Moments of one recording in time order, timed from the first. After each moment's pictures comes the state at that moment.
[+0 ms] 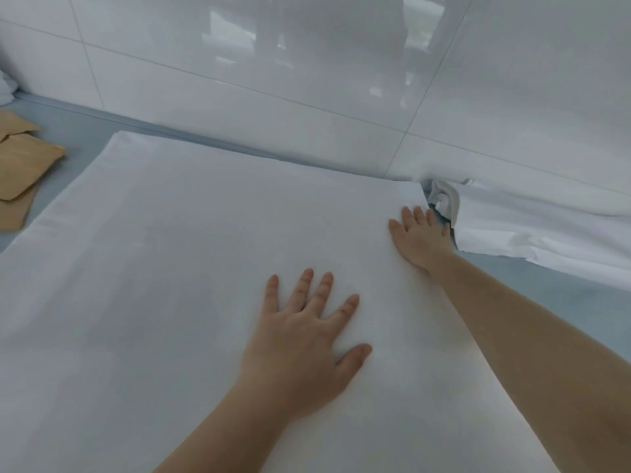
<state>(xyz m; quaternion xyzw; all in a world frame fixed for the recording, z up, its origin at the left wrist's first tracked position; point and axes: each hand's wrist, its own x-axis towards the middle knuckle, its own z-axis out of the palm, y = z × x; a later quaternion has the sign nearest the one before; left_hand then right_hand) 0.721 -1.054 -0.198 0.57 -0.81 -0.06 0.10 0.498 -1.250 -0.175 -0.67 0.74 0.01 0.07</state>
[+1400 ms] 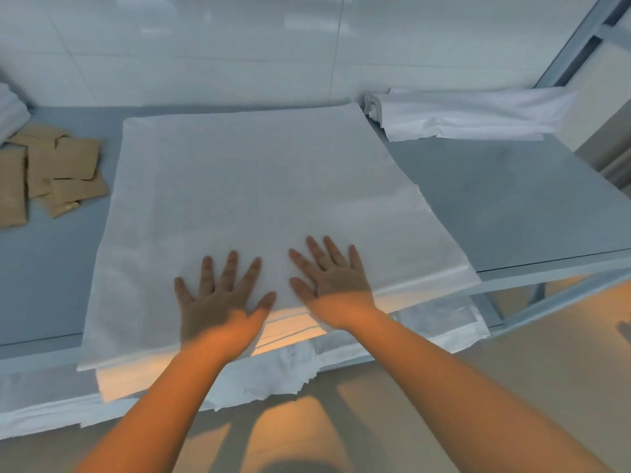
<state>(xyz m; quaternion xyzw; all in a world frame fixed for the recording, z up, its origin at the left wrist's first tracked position) 0.854 -0.863 -0.190 0.67 -0.74 -0.07 -0.04 0.650 -0.873 -0.185 -0.75 0.66 0.00 0.07</state>
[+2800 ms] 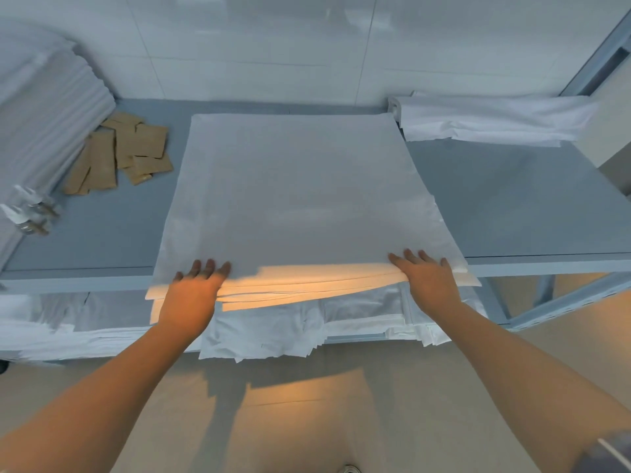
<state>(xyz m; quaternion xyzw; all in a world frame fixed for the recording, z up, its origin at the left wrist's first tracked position) 0.931 -0.792 -0.162 0.65 -0.76 -0.02 -0.04 0.515 -0.796 -0.147 -0.71 0.70 0.10 0.02</state>
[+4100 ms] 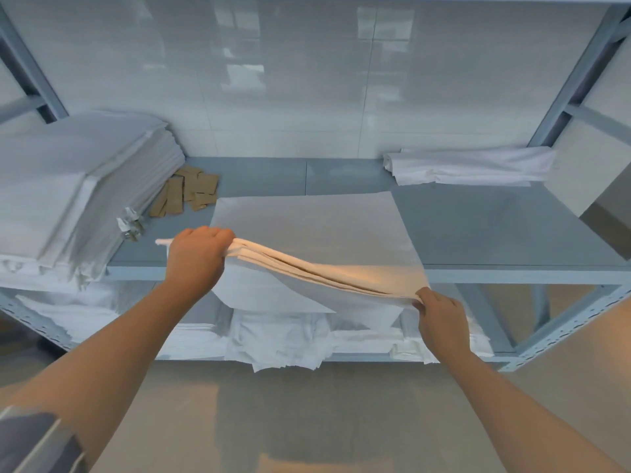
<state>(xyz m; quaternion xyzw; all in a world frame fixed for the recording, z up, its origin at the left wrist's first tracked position) 0.908 -0.676 0.028 0.58 -0.77 0.20 0.17 0.496 -0.627 -0.082 -0.67 0.72 -0.19 -0.01</state>
